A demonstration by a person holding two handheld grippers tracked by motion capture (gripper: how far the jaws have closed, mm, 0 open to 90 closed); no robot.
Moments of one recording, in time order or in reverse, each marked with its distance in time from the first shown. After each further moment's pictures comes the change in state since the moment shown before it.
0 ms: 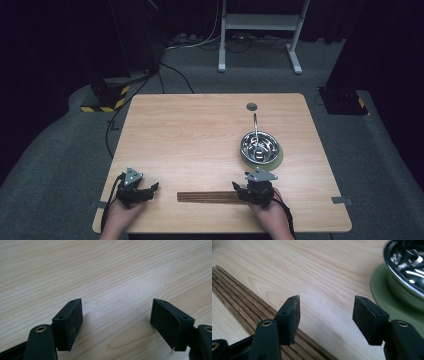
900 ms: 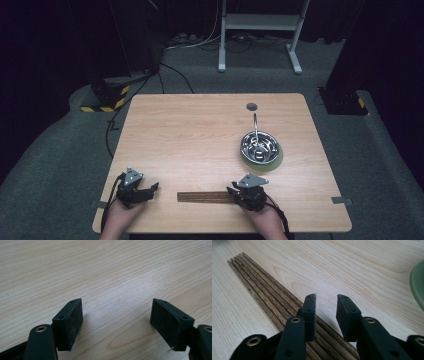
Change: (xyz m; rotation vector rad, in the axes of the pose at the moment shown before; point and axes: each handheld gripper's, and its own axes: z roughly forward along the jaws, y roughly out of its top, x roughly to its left) left arm -0.001 0.000 0.000 -0.009 0.000 -0.011; right arm 0.019 -0.010 0.010 0.034 0.103 -0.049
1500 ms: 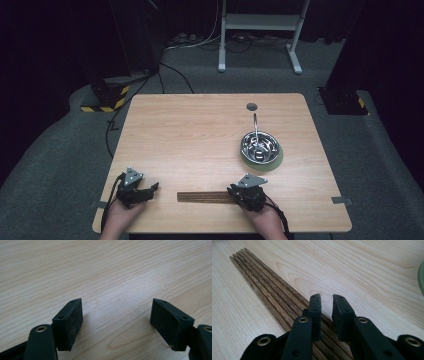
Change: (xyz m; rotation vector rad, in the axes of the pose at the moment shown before) left arm 0.000 0.000 0.000 0.000 0.000 0.000; right arm 0.000 -0.001 0.002 0.025 0.021 0.002
